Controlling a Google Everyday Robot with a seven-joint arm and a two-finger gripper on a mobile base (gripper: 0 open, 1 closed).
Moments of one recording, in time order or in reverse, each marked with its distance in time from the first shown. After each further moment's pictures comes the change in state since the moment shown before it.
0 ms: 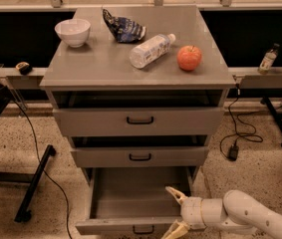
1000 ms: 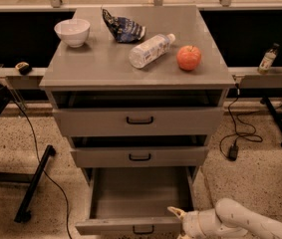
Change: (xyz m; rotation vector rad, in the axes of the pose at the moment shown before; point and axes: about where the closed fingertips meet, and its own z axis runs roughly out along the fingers) arm 0.147 0.015 0.042 -0.161 0.124 0.050
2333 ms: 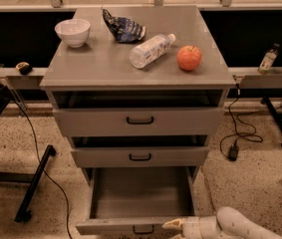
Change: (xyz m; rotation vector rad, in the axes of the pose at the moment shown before) arm 0.019 0.001 0.017 0.033 -0.091 -0.092
